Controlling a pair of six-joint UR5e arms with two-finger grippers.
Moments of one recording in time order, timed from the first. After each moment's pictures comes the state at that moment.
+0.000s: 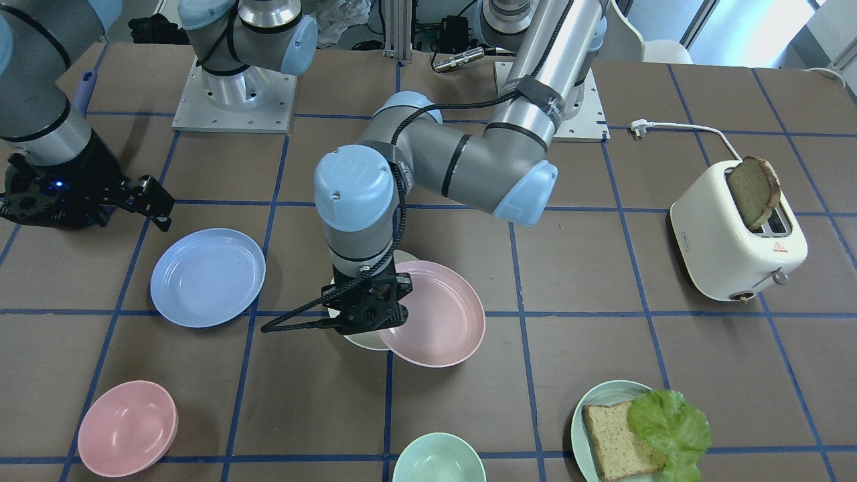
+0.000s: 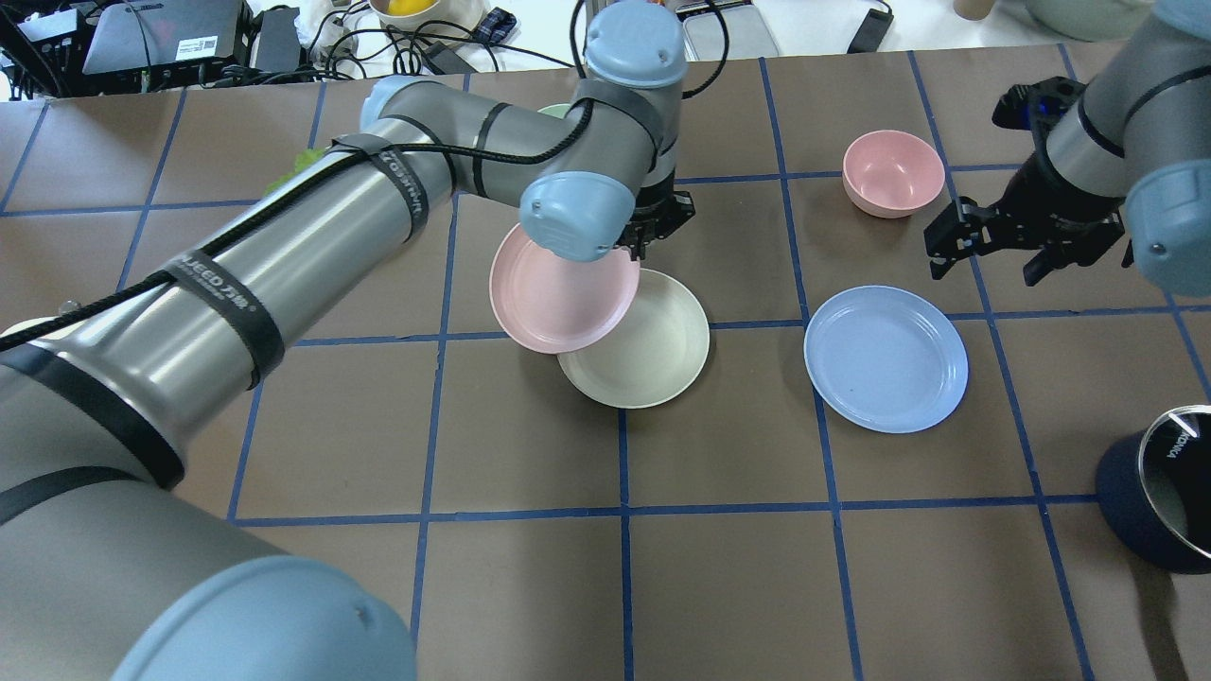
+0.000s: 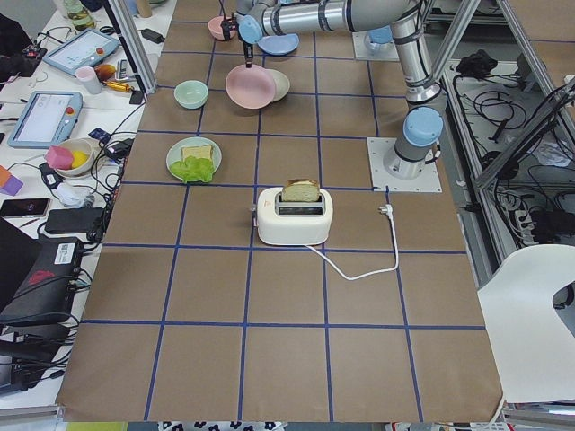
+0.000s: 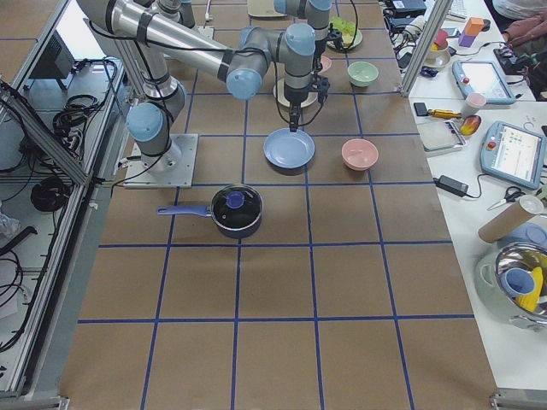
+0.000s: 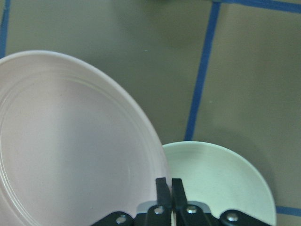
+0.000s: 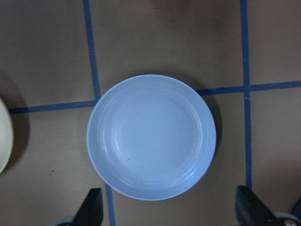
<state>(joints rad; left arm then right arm) -2.02 -2.16 -1.34 -1.17 1.61 -0.64 1.25 -1.56 1.90 -1.92 -1.52 -0.22</state>
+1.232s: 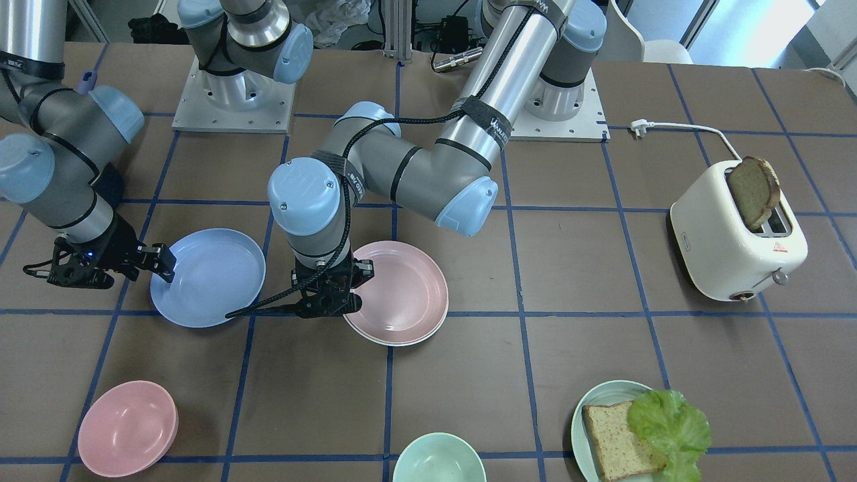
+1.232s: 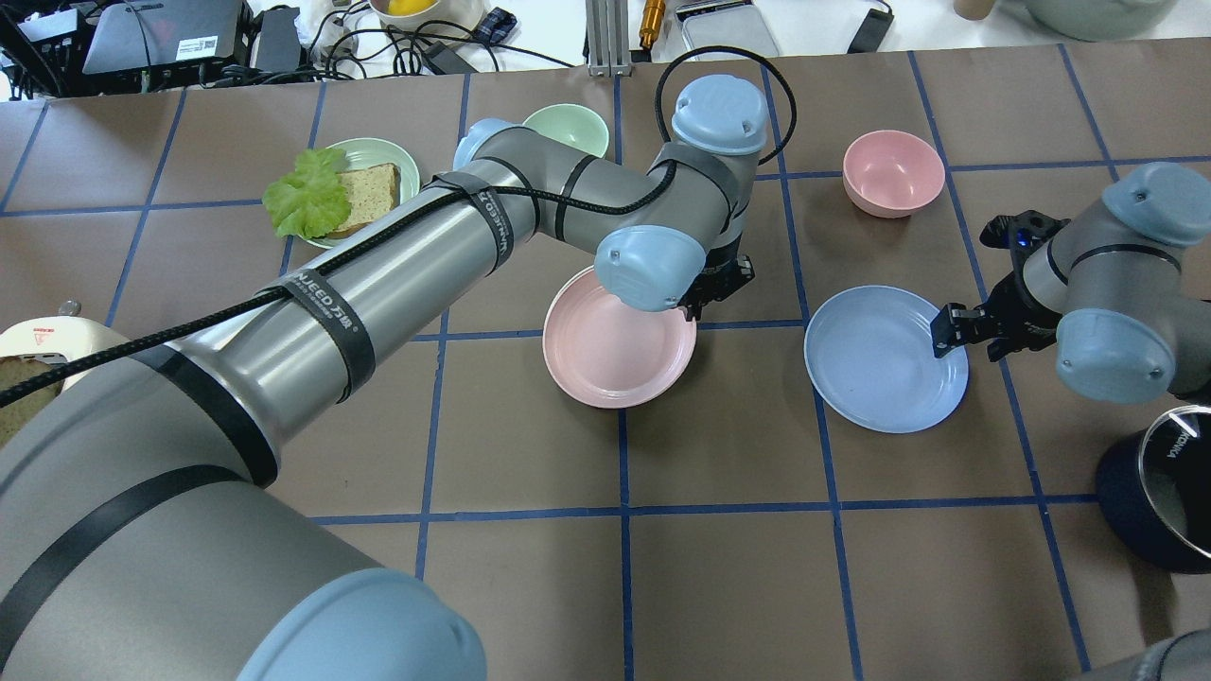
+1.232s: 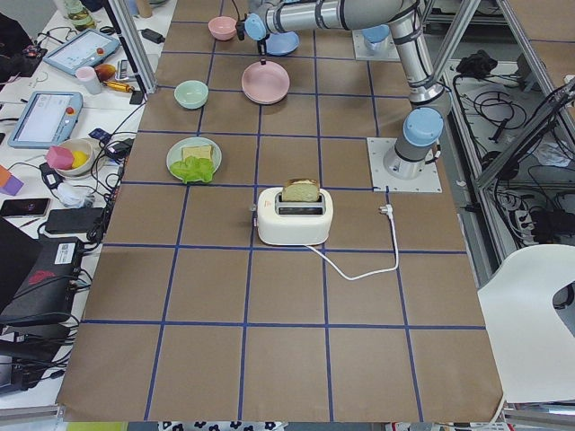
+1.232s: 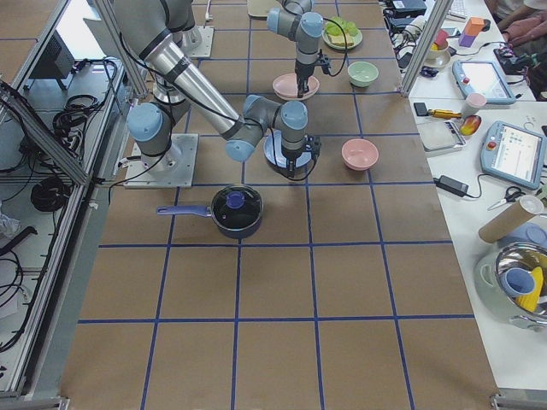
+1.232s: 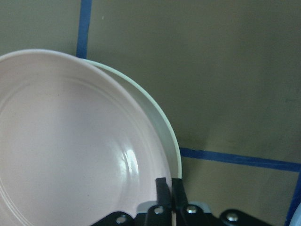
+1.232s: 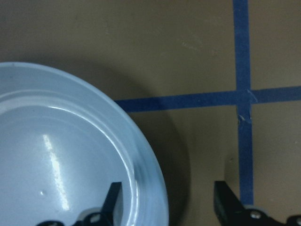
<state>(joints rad) -2.09 -2.22 -1.37 -1.19 1.56 -0.66 1.13 -1.31 2.13 -2.37 -1.48 -0.36</state>
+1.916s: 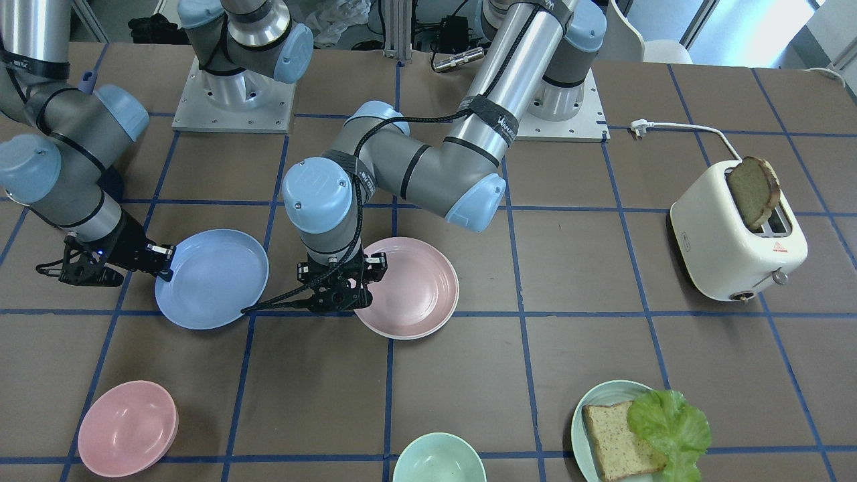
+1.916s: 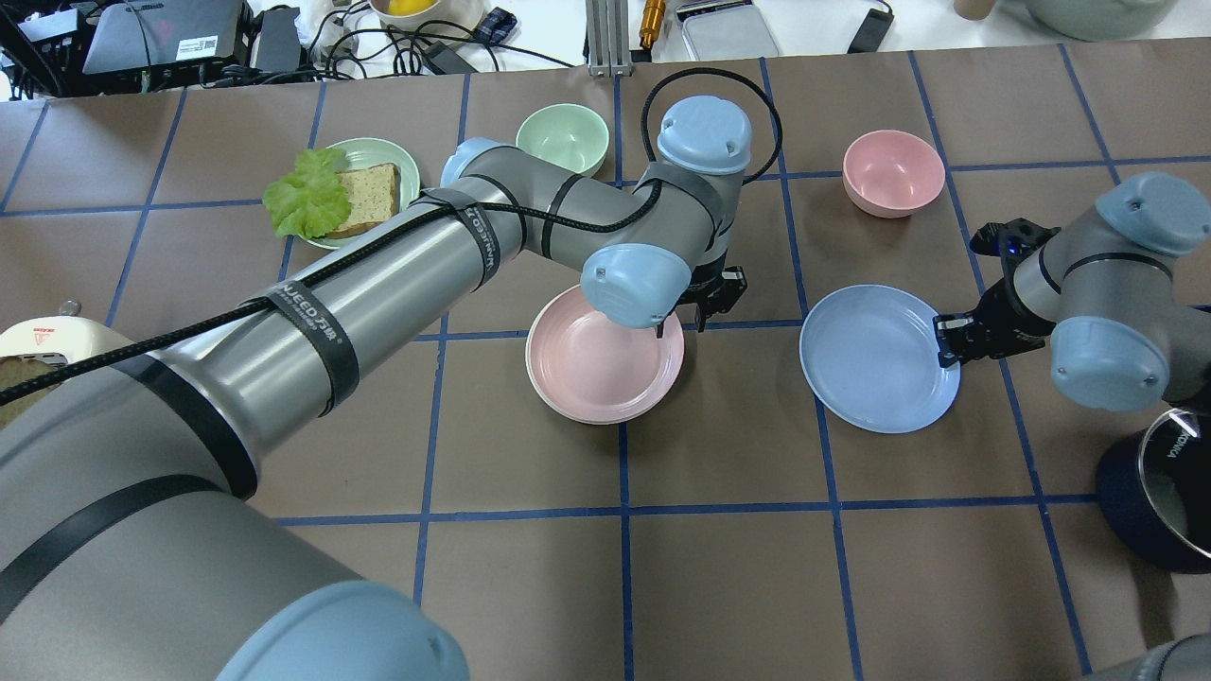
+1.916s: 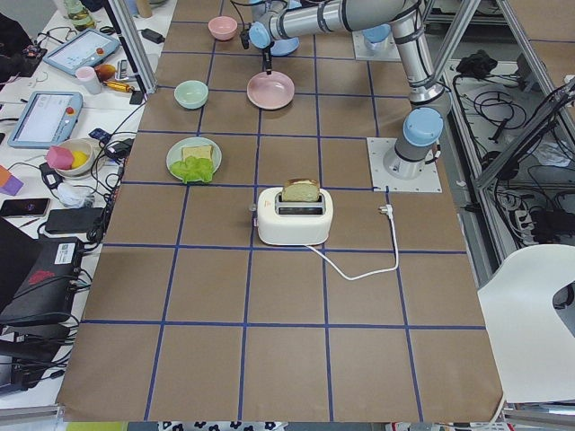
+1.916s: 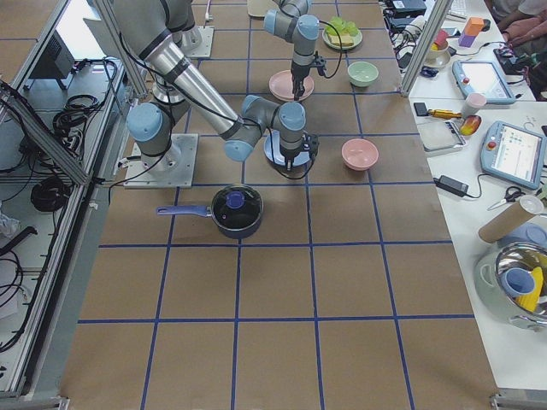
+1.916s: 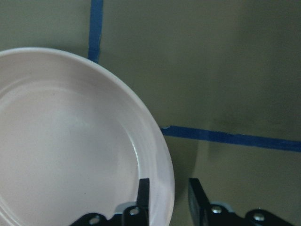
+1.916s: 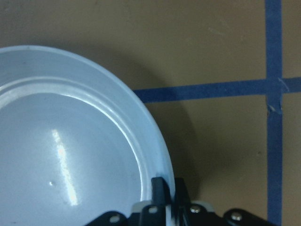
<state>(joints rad) -2.08 -2.19 -1.41 -1.17 1.56 -0.64 1.14 -1.32 2.14 -2.35 -1.44 -0.35</state>
